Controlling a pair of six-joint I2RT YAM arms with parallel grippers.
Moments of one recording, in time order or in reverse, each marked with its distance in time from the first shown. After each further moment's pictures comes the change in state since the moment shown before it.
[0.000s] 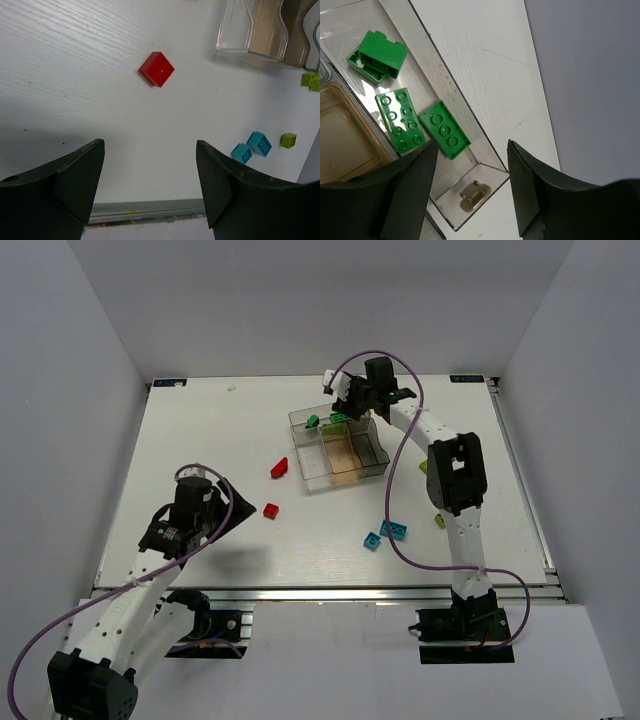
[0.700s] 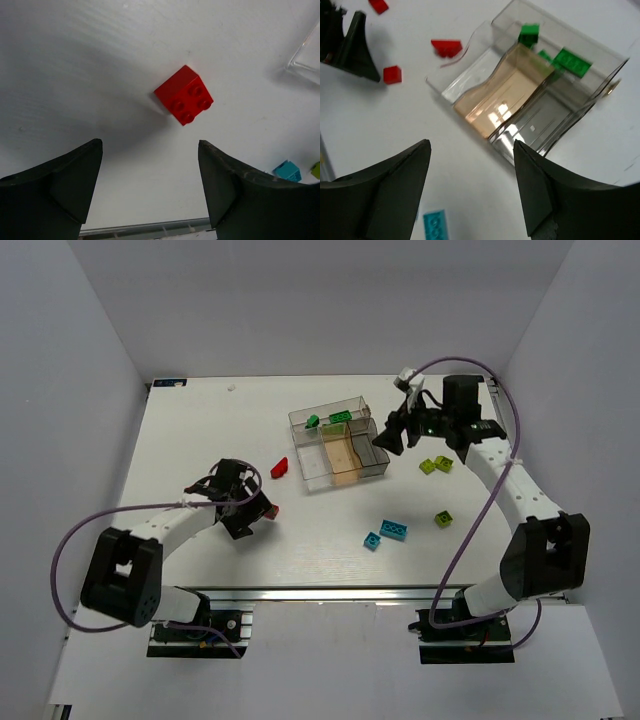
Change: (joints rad) left arm -0.043 0.572 0.060 0.175 0.071 -0.103; right arm -0.167 -0.820 -0.685 -0.085 -0.362 0.632
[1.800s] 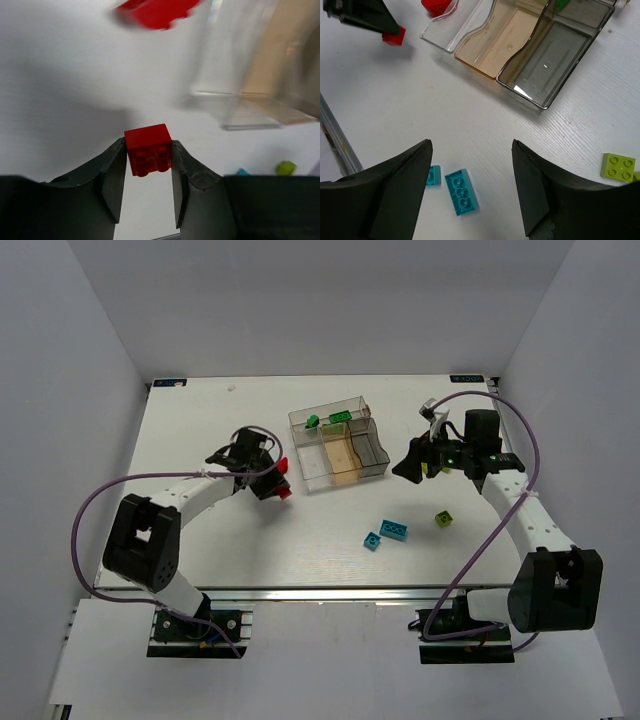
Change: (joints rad) left arm -0.070 0.245 0.277 0.048 -0.032 -0.002; right arm -0.126 -0.199 -0.304 -0.033 -0.014 0.079
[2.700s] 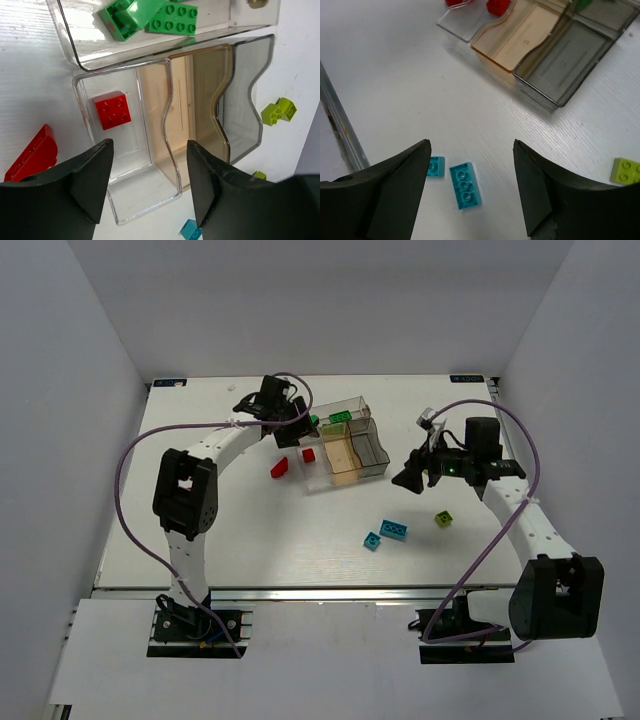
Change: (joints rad) left arm 0.000 0.448 0.685 -0.061 0.135 0.248; right arm -0.003 -0.047 -0.061 -0.010 -0.052 -0.072
